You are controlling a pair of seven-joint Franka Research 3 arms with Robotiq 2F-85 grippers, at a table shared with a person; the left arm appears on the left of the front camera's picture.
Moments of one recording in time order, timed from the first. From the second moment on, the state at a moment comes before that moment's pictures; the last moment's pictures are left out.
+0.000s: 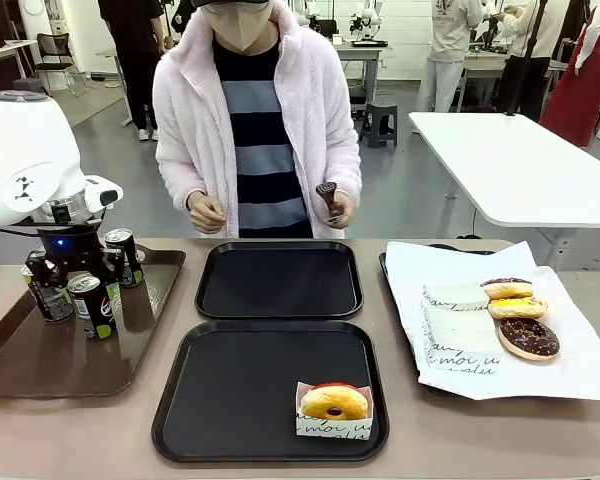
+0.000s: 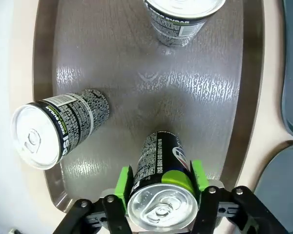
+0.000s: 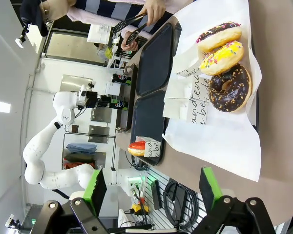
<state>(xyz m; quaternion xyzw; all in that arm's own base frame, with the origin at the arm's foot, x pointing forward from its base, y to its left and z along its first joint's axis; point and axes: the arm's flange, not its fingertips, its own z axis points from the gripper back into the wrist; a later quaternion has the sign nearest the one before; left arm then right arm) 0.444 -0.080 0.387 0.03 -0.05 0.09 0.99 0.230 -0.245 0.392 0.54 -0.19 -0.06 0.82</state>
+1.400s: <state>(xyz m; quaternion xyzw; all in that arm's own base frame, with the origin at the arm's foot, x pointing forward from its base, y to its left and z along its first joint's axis) 0.352 -0.104 0.546 -0.01 -0.08 0.05 1.00 0.230 -0.245 0.392 0.54 -0.19 -0.06 0.82</state>
